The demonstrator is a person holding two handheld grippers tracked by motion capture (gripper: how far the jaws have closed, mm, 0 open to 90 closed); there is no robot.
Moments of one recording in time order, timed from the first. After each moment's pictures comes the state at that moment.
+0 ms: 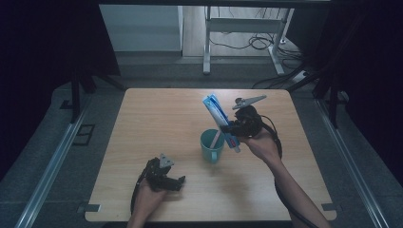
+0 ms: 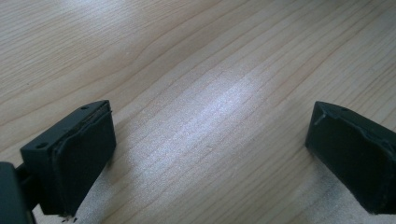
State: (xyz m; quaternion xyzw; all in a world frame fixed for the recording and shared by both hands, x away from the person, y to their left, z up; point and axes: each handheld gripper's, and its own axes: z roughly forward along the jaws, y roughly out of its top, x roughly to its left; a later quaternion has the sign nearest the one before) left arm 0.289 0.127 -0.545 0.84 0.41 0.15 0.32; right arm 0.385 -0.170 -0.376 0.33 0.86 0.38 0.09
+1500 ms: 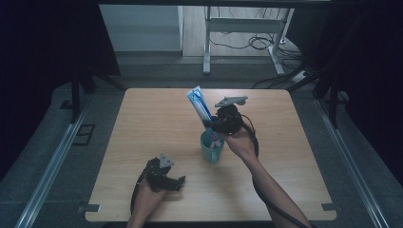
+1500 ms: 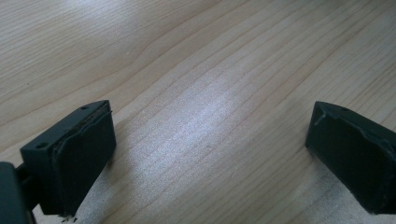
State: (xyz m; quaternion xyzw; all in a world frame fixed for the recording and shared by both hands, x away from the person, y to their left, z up) left arm 0.289 0.127 -0.545 0.84 0.41 0.15 0.32; right arm 0.401 -0.122 -0.397 0.33 0.83 0.43 0.12
